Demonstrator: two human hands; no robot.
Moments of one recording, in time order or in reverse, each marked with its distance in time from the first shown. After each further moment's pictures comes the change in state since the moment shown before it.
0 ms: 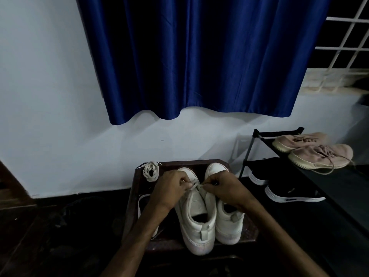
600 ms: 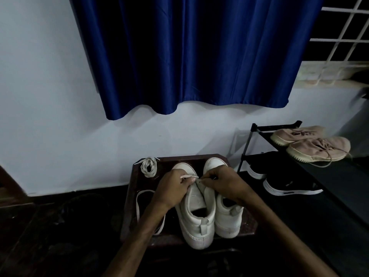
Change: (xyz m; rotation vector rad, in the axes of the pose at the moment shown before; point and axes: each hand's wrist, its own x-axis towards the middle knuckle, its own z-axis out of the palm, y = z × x) left_hand -0.005 -0.003 0.013 -0.126 -0.005 -0.072; right_hand 0.003 0.005 0.002 0.013 -0.002 -0.011
